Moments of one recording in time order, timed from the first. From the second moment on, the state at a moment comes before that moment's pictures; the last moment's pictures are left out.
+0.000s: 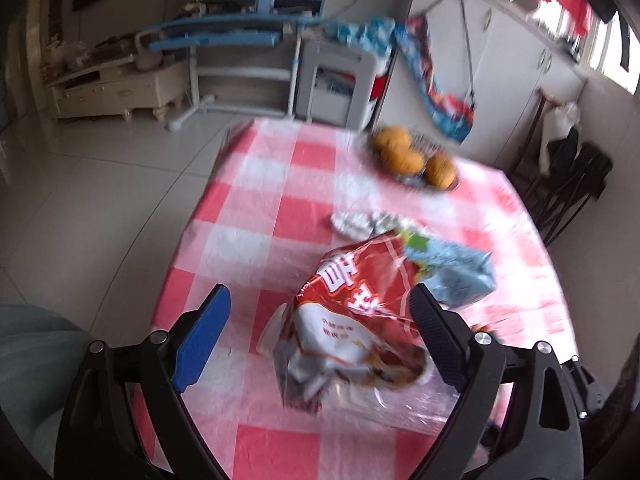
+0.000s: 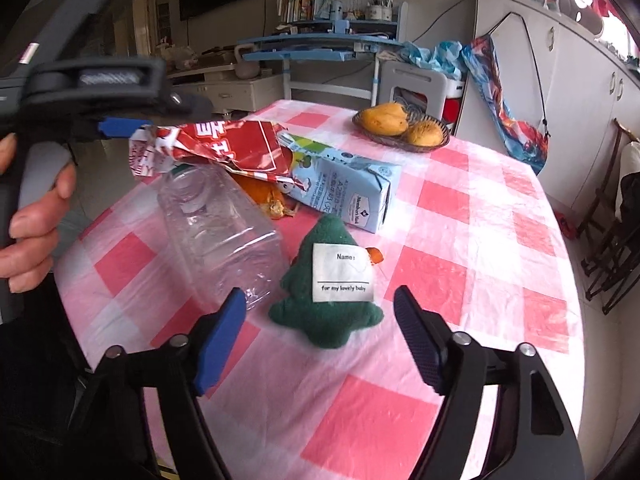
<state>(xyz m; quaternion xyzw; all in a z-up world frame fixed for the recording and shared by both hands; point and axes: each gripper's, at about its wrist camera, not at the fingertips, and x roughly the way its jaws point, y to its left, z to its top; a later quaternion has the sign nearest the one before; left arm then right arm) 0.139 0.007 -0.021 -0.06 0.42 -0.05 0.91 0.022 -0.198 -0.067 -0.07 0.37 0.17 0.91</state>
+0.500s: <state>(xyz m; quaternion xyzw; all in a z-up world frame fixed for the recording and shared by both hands) 0.091 0.013 0.000 -0.08 0.34 -0.09 0.93 0.011 -0.209 -0.059 -0.03 0.36 0.17 0.92</state>
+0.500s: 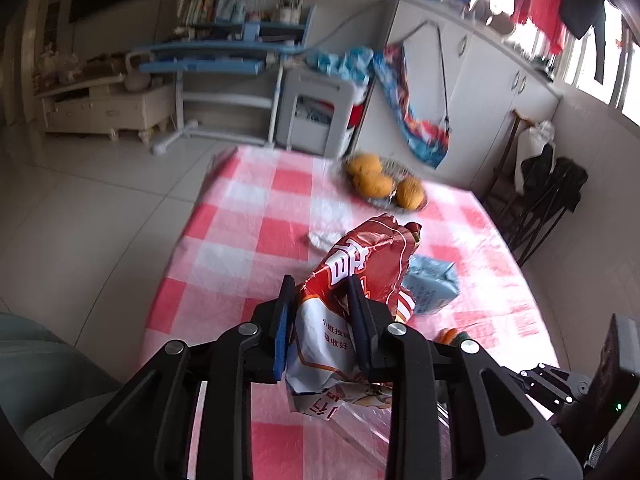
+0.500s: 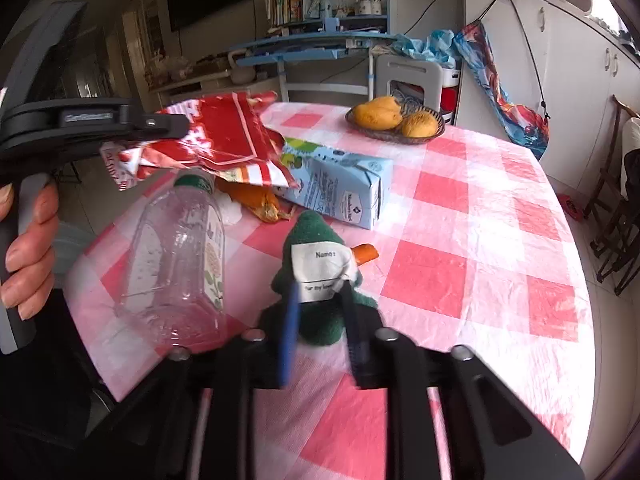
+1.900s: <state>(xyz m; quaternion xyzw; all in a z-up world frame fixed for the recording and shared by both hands) -0.128 0.043 -0.014 -0.07 0.33 -0.08 0.94 -0.166 -0.144 -0.076 -0.11 0.37 0.31 0.87</state>
